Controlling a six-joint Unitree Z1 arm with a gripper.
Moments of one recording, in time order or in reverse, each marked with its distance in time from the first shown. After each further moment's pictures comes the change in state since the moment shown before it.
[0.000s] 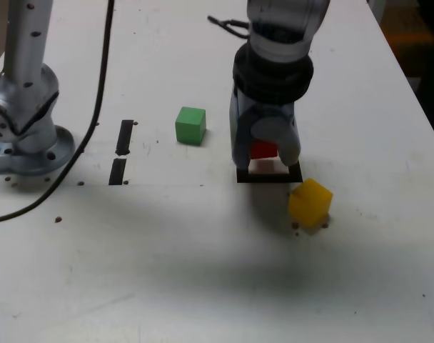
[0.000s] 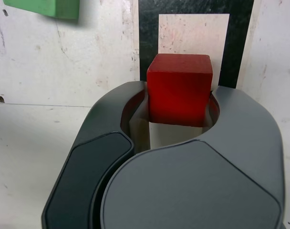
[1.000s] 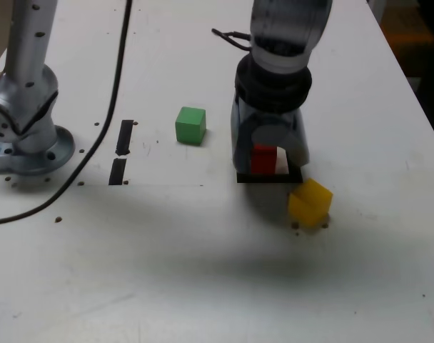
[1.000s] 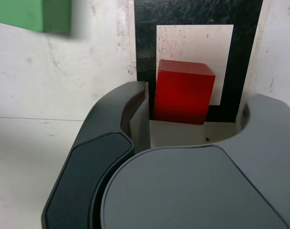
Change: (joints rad) arm 0.032 0.007 0.047 -0.050 -0.008 0.042
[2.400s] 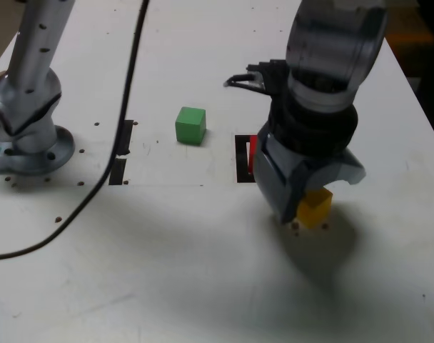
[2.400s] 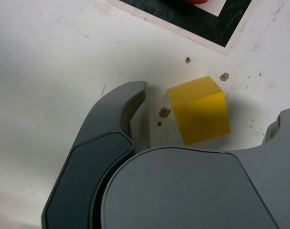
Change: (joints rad) arm -0.156 0.146 -0.252 0.059 -0.057 -0.546
